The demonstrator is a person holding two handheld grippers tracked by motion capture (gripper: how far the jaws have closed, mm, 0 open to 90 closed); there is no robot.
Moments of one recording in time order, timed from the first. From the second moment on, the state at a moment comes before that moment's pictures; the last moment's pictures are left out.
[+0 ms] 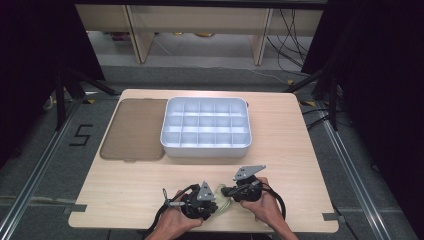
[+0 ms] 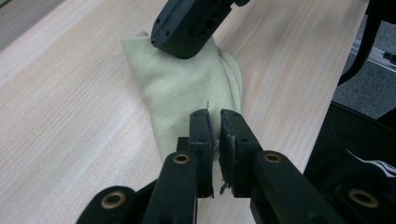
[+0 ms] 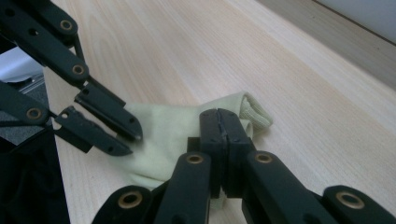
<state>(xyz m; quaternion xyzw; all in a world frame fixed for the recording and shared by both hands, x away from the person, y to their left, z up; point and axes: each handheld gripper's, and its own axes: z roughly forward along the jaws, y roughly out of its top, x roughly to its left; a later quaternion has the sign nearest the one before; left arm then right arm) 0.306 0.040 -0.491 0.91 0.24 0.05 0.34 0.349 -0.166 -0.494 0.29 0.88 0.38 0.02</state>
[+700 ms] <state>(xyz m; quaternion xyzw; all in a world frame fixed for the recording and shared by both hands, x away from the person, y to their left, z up) 0.309 0.040 -0.494 0.90 0.27 0.05 0.35 0.345 -0.178 -0.482 0.32 0.85 0.40 0.03</state>
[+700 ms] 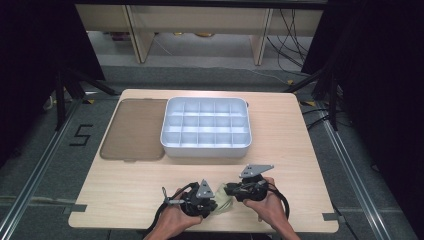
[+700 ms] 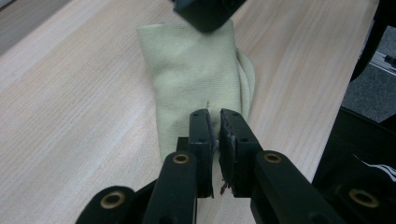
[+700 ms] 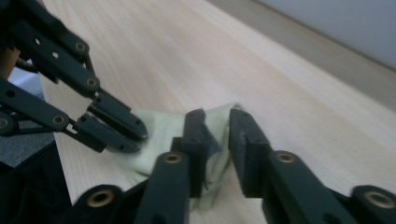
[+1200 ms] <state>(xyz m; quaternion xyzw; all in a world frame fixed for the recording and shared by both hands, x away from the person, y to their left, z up) 0.311 0.038 -0.494 0.90 0.26 0.06 0.35 0.356 -0.177 -0.483 0.36 0.85 0.39 0.02</state>
